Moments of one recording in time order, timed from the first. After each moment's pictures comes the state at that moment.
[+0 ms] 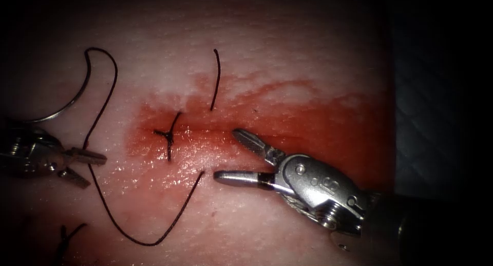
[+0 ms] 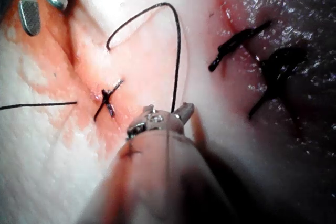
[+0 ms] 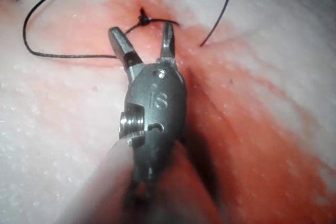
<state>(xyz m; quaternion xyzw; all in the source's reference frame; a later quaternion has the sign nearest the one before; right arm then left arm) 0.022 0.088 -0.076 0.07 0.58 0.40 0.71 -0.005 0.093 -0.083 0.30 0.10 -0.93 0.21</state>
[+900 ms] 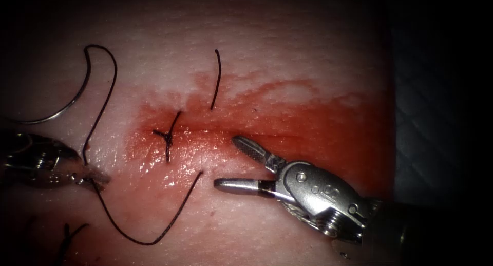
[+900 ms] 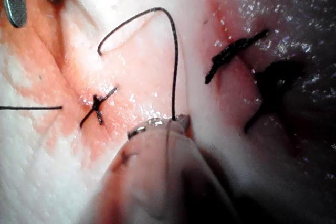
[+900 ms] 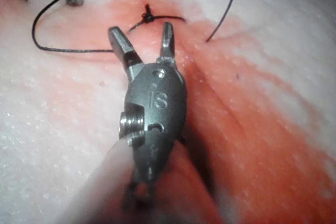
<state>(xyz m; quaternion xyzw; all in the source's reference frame) 0.022 0.087 -0.077 0.07 0.58 0.39 0.71 -0.005 0.091 -0.078 0.23 0.16 -0.94 0.21</state>
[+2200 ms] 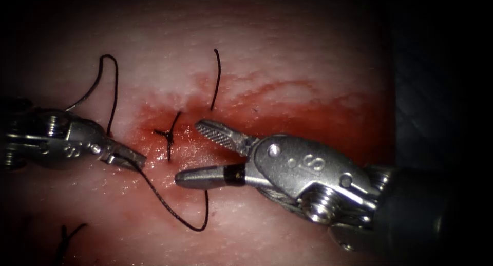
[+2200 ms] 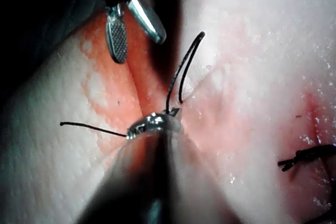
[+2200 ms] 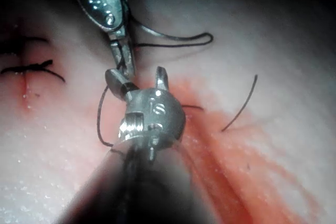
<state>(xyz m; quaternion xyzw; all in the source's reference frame) 0.027 0.088 -0.085 0.21 0.45 0.37 0.79 -0.013 0.096 -0.090 0.32 0.11 -0.94 0.02</state>
